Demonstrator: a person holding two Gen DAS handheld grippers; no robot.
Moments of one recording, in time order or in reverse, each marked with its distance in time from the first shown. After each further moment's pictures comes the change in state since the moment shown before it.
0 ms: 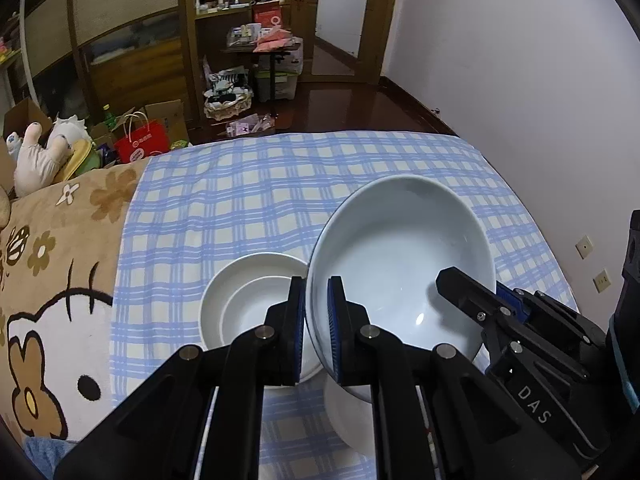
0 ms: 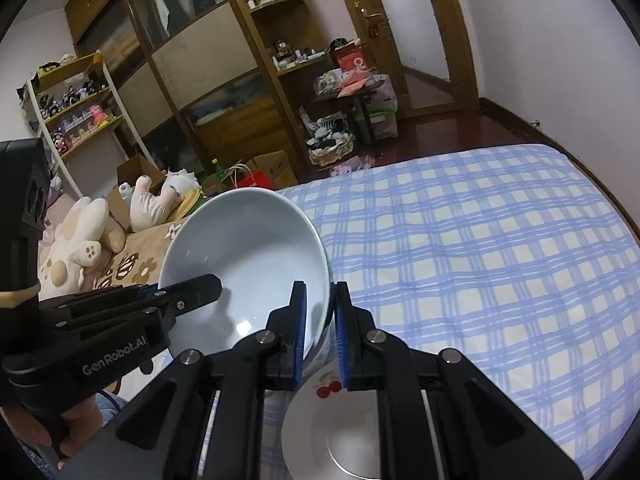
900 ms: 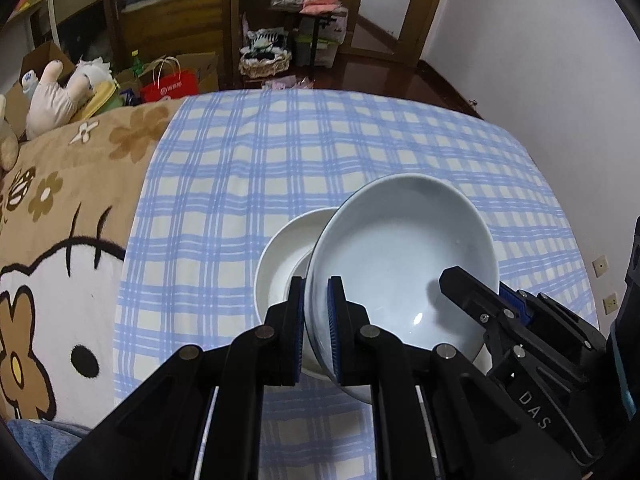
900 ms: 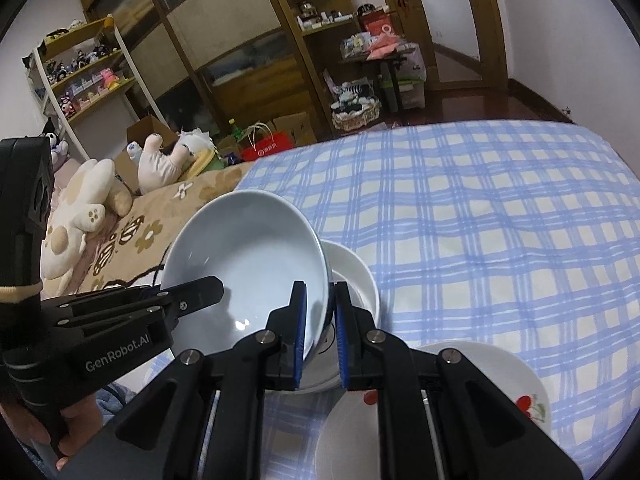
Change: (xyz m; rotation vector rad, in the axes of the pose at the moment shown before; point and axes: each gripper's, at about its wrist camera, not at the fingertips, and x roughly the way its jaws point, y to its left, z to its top) left arm 0.054 0.074 -0.028 -0.130 0.106 0.041; right arm 0.082 0.029 -0.025 -0.047 0.125 0.040
